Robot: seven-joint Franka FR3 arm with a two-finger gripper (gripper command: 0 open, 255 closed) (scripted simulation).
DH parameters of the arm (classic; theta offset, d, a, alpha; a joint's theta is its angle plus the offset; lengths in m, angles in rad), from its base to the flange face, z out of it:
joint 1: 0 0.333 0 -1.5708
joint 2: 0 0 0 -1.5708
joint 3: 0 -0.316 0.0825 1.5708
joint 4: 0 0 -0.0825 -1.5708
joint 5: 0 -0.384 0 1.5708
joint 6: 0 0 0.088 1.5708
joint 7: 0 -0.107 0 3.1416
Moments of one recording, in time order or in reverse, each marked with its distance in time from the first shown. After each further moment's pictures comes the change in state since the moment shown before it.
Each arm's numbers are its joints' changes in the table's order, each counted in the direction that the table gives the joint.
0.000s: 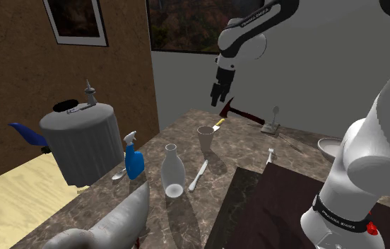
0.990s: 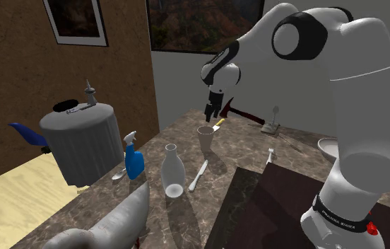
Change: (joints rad) arm -0.118 0.580 0.017 -0.377 -0.232 -0.062 0.242
